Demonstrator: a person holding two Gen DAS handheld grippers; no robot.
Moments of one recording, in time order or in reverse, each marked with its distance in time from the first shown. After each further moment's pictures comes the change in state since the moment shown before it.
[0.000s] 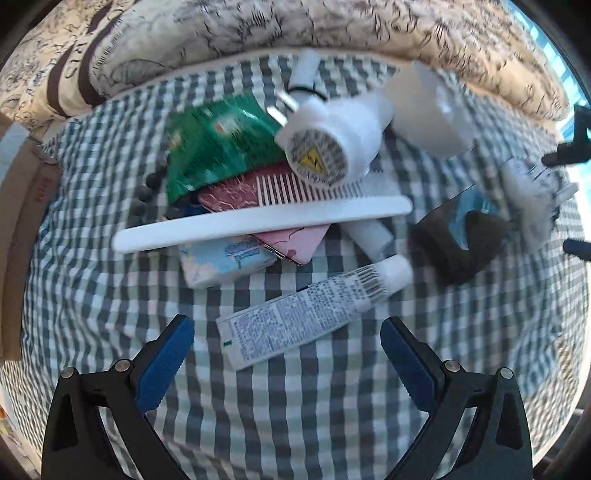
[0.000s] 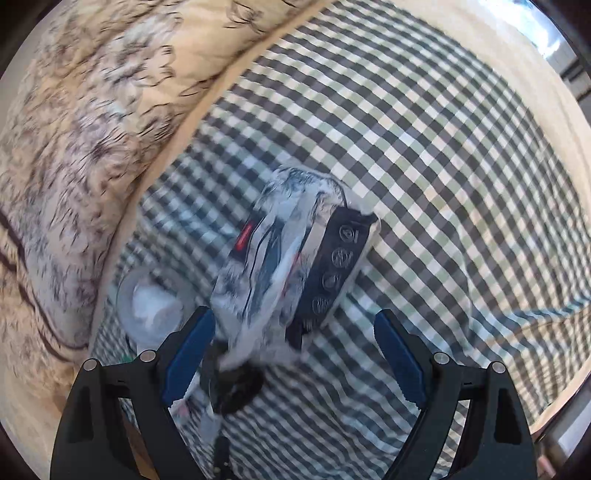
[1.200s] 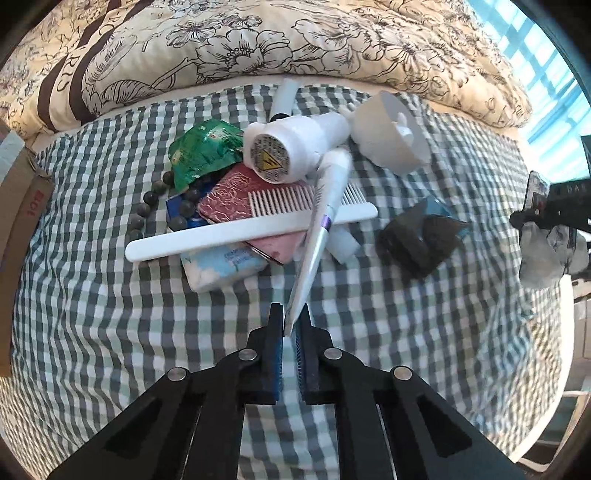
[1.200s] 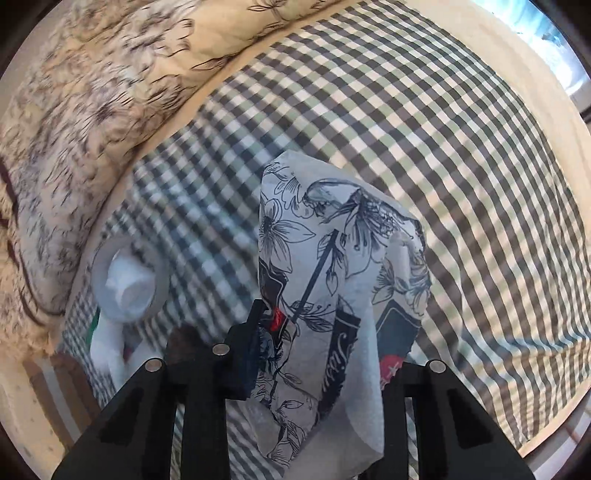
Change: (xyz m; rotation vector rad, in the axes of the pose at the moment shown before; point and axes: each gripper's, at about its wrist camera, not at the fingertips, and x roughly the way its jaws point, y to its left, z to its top) left arm -0.041 0.023 -0.009 -0.102 -0.110 -0.138; right arm -0.004 -0.032 -0.050 -0.207 -0.054 -0.026
